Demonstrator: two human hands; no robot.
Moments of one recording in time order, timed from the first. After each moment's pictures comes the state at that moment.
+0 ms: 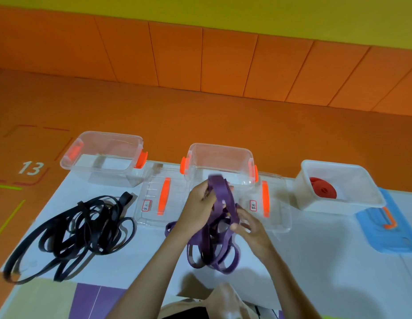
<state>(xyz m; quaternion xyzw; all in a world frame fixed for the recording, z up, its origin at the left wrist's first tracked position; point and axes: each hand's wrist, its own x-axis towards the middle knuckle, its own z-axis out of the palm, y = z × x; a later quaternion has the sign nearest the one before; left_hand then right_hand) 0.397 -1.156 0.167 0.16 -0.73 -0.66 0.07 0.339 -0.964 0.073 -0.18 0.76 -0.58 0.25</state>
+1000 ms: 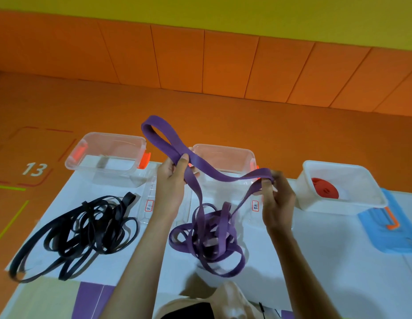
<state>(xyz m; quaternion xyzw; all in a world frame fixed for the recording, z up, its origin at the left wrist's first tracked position) 0.403 -1.198 0.222 0.24 -0.60 -0.72 0.26 0.316 -0.987 0.175 -0.19 0.75 -0.63 -0.12</state>
